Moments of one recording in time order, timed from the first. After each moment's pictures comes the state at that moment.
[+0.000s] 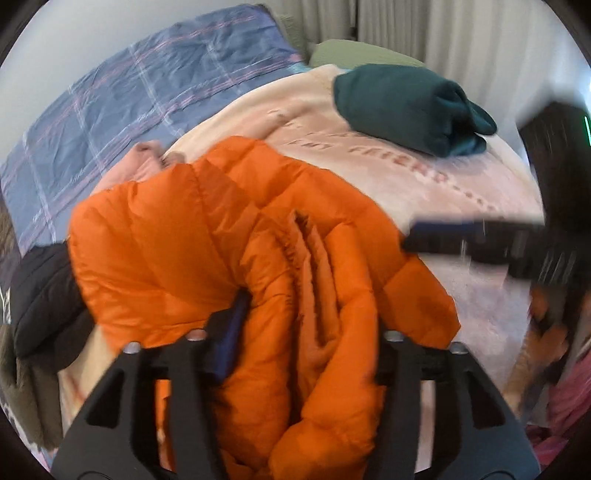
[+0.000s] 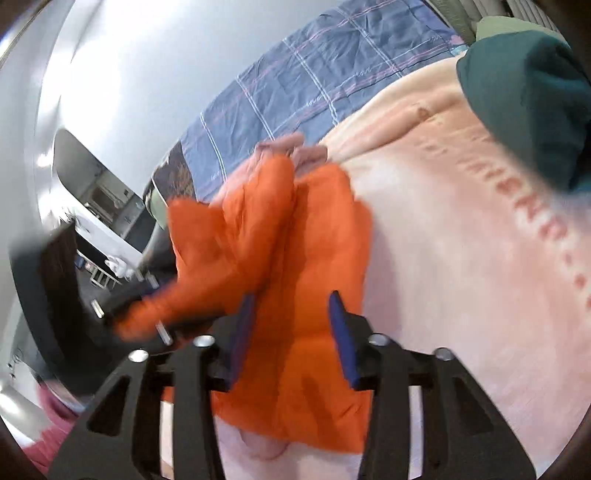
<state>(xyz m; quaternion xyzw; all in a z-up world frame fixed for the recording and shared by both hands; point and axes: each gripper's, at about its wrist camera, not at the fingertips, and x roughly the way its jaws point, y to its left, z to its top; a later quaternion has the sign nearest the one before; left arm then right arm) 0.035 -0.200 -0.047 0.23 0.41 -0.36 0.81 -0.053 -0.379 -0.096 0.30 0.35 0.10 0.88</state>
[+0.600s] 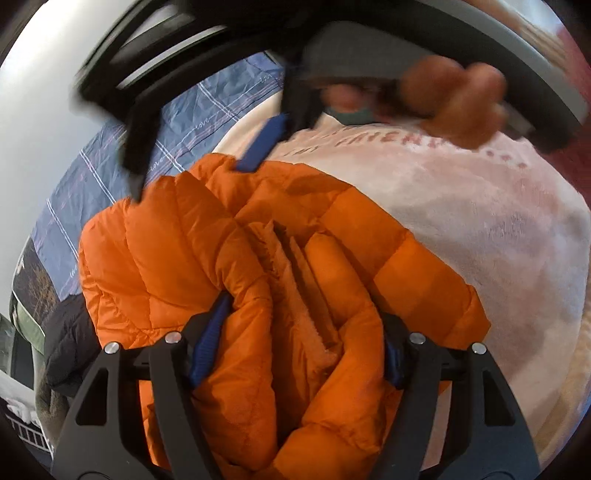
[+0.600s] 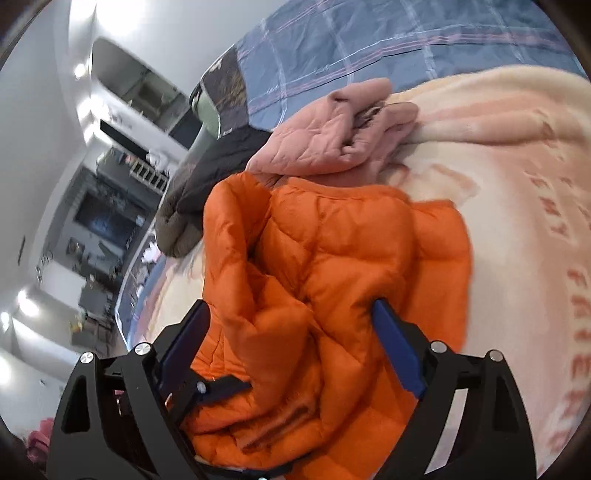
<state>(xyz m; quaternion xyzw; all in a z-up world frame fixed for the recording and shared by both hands) -0.016 -0.239 -0.084 0.34 0.31 -0.32 0.83 0.090 -0.299 -0.049 0.18 0.49 0.27 0.81</state>
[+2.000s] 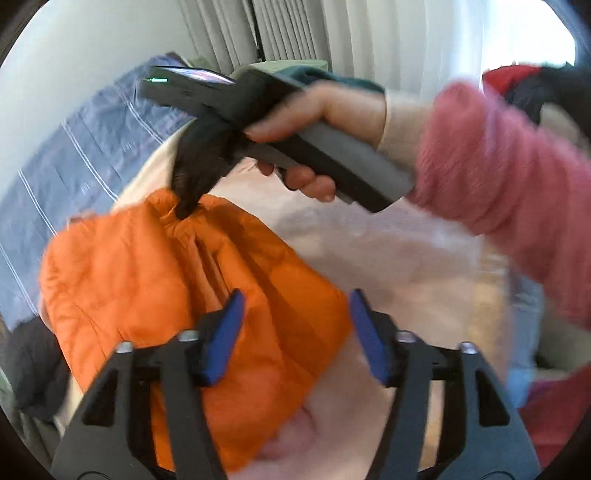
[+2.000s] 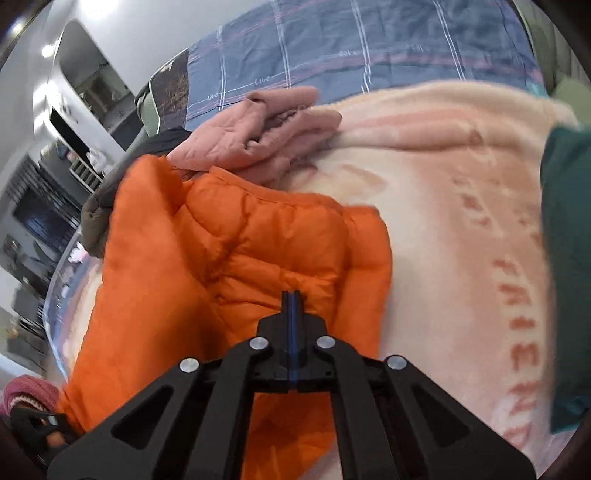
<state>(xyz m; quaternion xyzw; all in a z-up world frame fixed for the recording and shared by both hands) -0.090 -0.212 -0.038 0.28 0.34 -0.48 0.76 0.087 -0.353 -0.110 0.13 0.48 0.16 0.86</state>
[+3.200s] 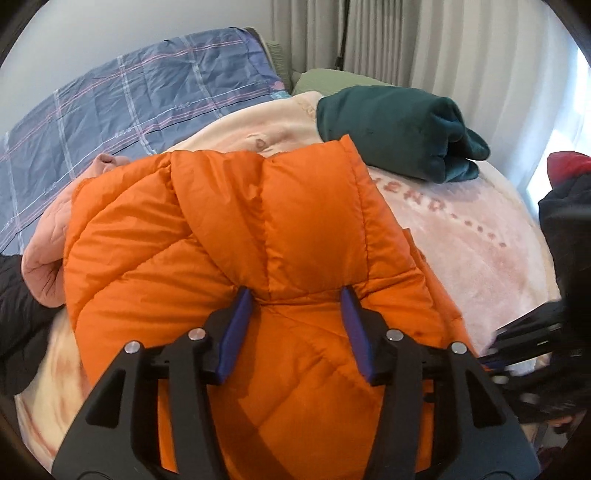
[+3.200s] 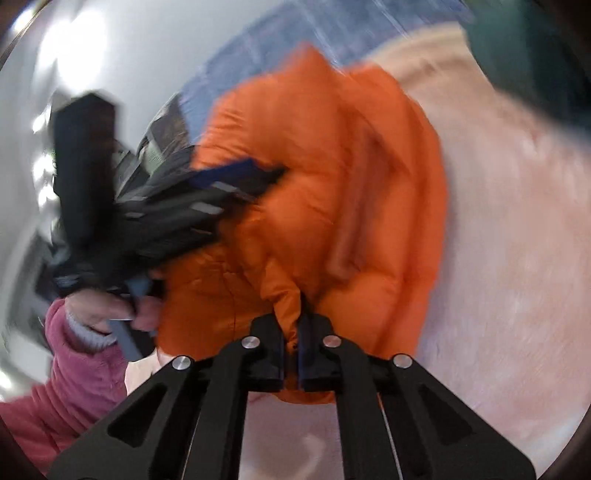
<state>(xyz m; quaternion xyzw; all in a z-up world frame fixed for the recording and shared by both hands) 0.046 -0.218 -0.054 0.17 0.37 -0.43 0.81 -0.075 -0.308 -0.156 0.28 0.43 0.11 0.85</state>
